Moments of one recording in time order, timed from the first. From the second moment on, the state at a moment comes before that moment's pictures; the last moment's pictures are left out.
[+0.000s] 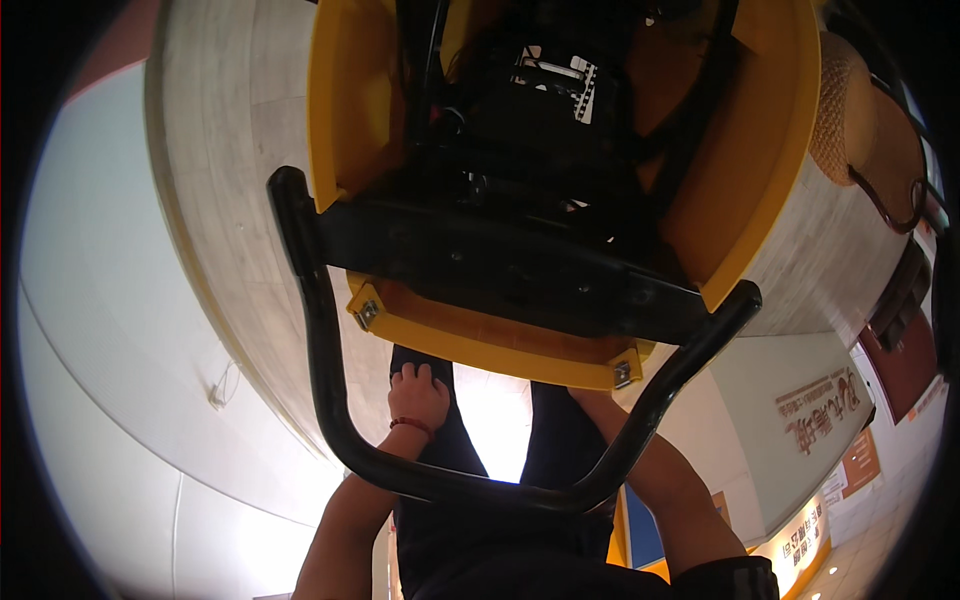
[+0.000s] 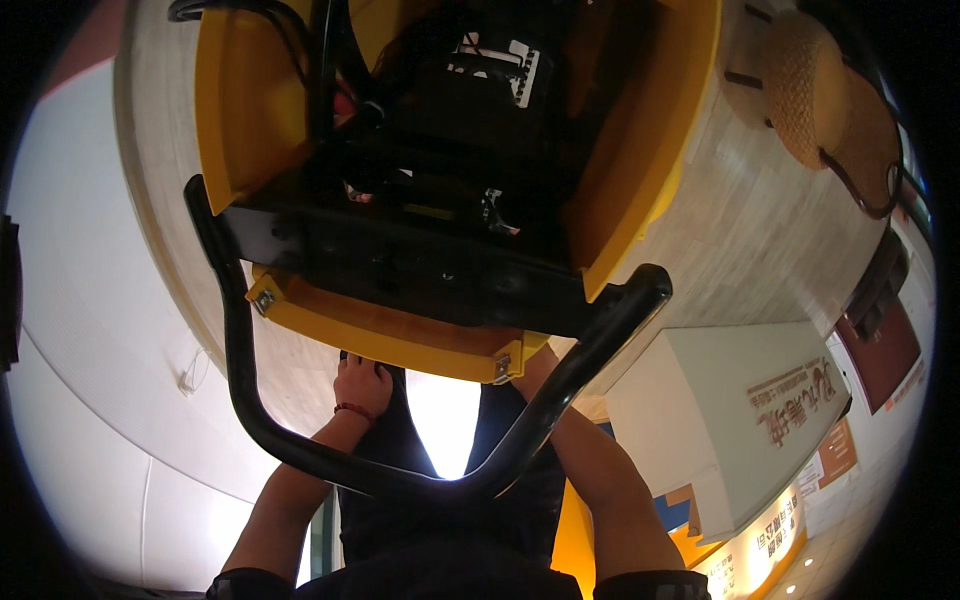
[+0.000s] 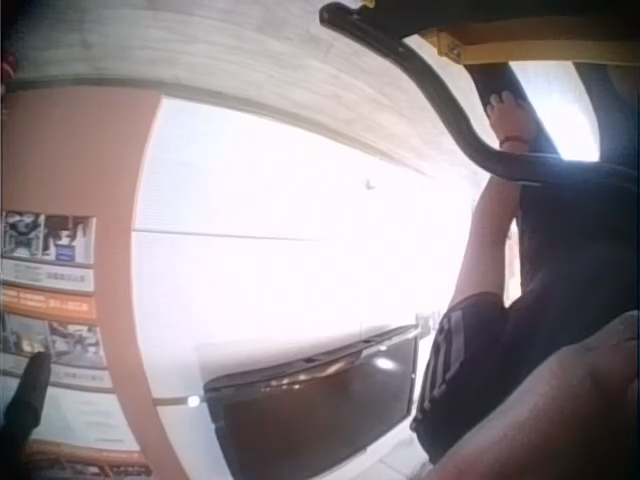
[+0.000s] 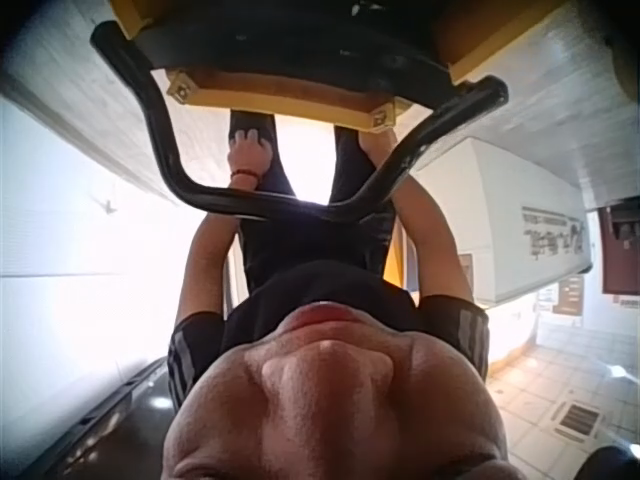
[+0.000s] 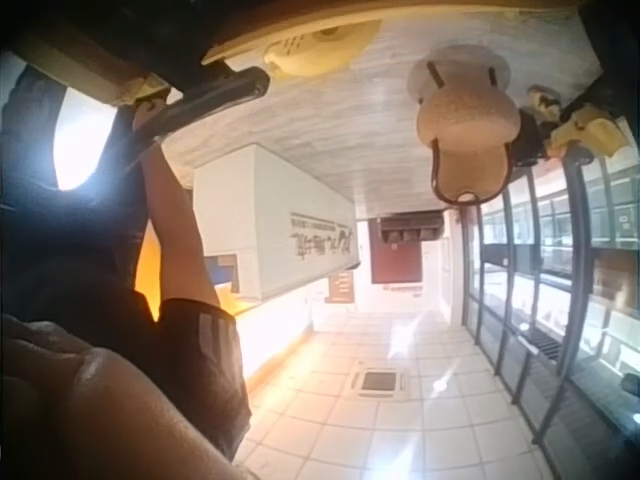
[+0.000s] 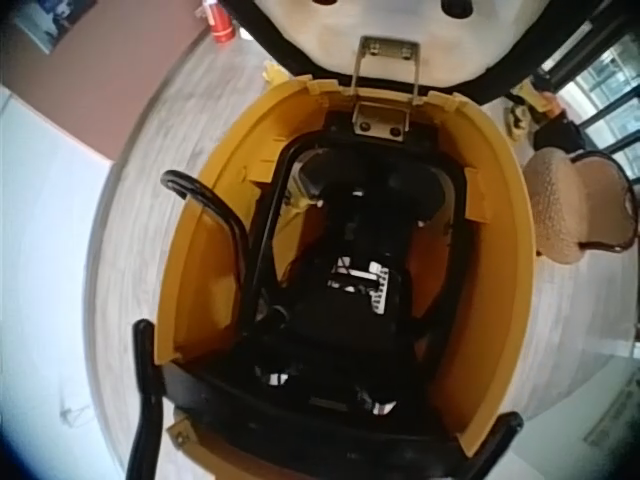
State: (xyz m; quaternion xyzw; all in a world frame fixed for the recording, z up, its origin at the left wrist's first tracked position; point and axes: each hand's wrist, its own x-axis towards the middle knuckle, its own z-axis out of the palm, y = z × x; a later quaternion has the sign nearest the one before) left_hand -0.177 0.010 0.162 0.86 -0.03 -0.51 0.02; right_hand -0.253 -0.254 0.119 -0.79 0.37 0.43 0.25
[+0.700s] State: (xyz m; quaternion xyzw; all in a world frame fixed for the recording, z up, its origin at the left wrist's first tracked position) left_hand -0.176 0.006 0.161 0.85 -0.04 -0.53 -0.01; right_hand -0.288 -0.266 0.127 -0.71 0.38 0.53 0.26
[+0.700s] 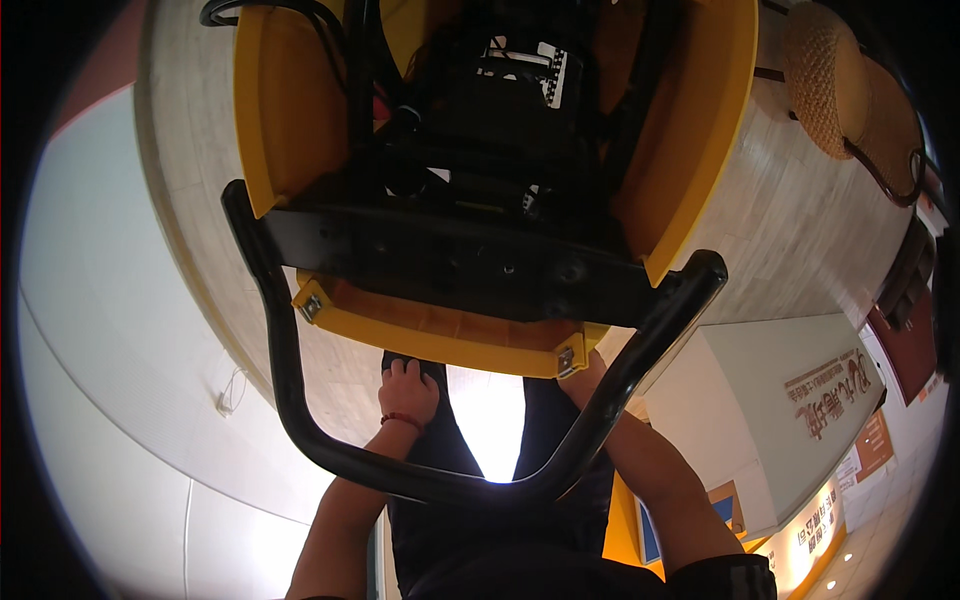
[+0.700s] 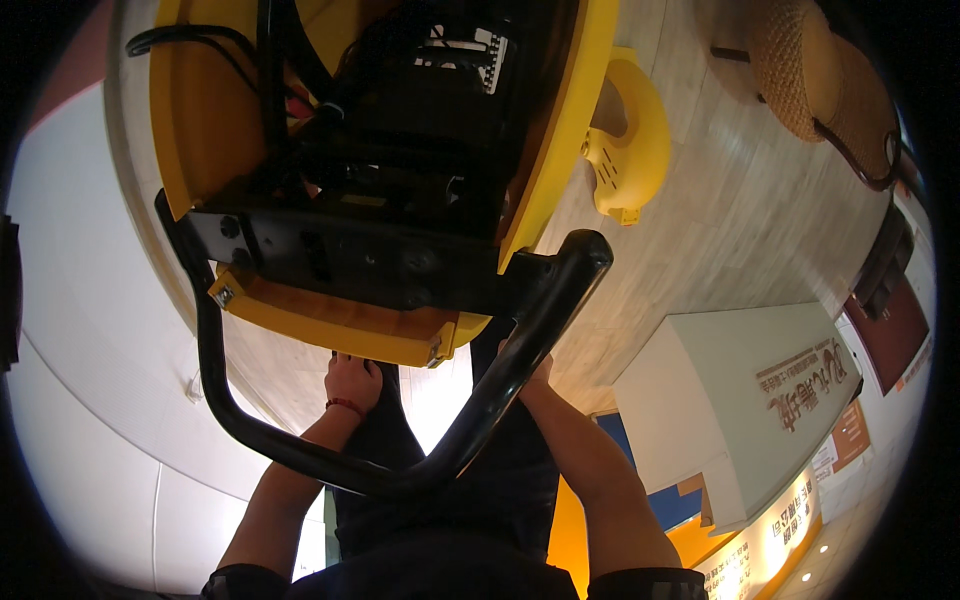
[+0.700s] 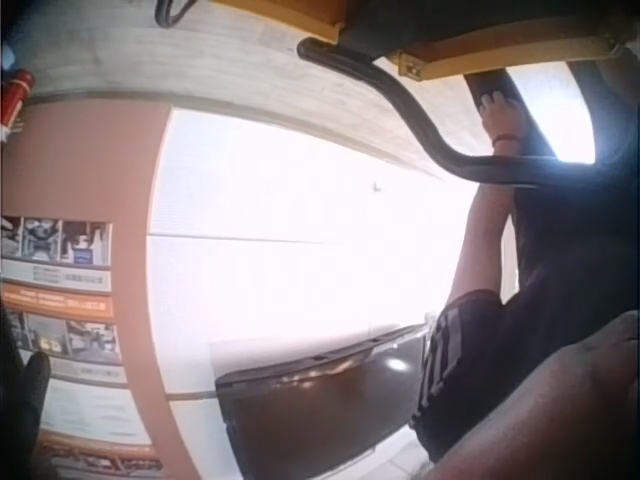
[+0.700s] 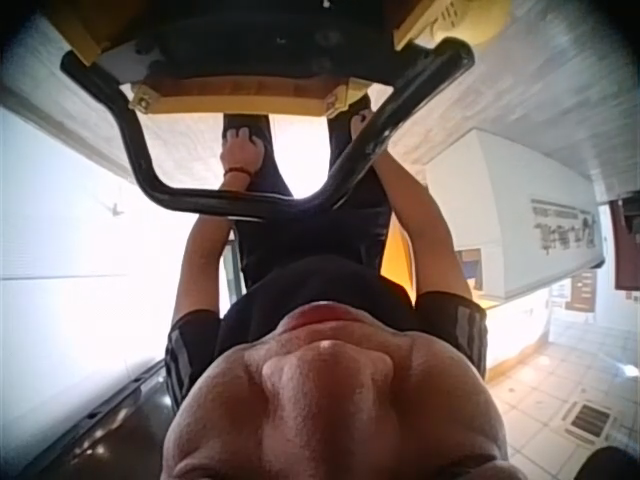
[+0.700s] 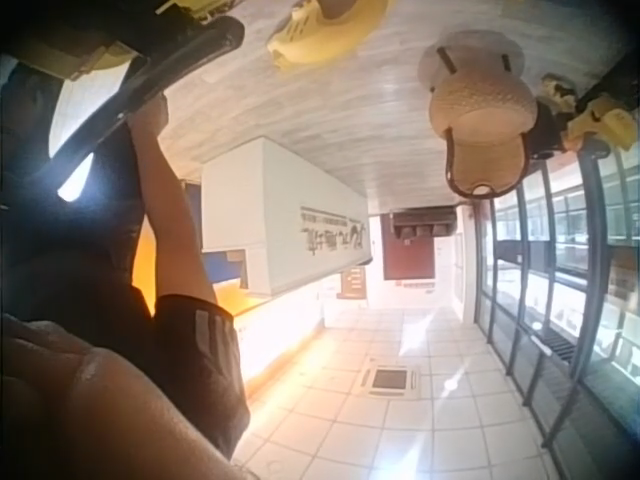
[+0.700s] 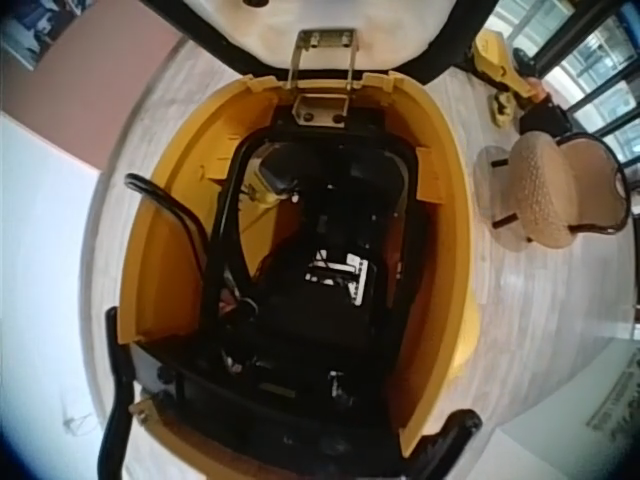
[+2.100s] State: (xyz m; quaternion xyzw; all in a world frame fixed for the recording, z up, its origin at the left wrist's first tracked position) left_hand -0.176 0.016 0.162 0.86 -0.03 -0.51 0.01; right_hand -0.297 -0.252 0.114 -0.85 0.34 0.33 0.24
